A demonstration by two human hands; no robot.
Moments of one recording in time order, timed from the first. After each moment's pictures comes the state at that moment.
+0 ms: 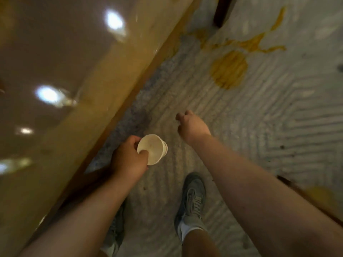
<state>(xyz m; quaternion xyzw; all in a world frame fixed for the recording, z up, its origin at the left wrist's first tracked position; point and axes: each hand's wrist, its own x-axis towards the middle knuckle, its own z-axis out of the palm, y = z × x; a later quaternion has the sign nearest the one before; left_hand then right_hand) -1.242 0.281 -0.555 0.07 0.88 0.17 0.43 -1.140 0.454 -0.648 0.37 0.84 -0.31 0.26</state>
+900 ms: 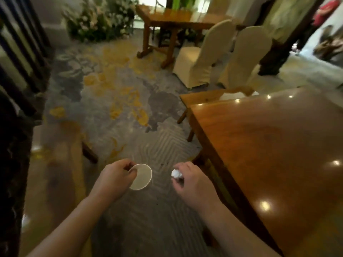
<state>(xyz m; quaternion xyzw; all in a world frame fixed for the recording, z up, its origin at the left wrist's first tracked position) -1.166 0.277 0.043 0.72 0.58 0.16 0.35 -0.942 0.169 0.073 0.72 0.67 -0.10 -0.18</state>
